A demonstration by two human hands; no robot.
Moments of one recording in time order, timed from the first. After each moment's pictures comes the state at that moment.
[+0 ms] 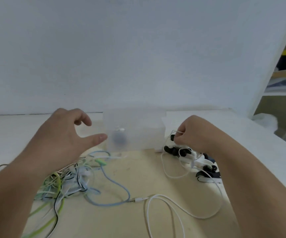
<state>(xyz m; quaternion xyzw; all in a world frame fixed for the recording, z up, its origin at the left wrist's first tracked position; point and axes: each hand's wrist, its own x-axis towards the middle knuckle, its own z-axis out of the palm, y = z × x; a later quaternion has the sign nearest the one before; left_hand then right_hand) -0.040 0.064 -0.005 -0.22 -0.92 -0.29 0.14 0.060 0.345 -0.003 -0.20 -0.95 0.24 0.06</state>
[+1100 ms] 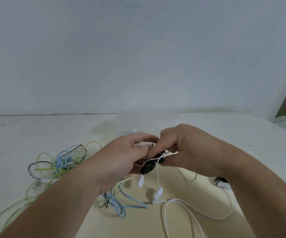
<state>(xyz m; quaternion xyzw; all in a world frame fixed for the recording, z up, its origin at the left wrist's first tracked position) 0.004 0.112 -0.020 -0.24 -0.70 -0.61 -0.28 0.076 0.285 0.009 0.15 -0.94 0.28 0.06</state>
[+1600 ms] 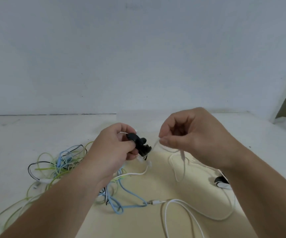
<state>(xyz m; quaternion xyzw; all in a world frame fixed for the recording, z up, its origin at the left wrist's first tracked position) -0.015 0.111 -0.026 -0.16 -0.73 -0.66 -0.09 0.075 0.290 0.013 0.09 -0.85 0.49 0.17</state>
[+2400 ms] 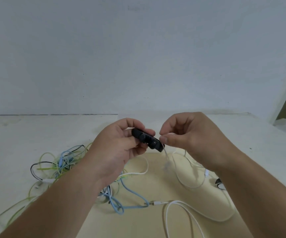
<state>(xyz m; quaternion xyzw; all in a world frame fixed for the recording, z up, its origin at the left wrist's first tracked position) -0.003 0.111 -0.013 -0.23 -0.58 -0.76 -0.17 0.069 0.288 0.005 0.05 -0.82 0.55 0.16</state>
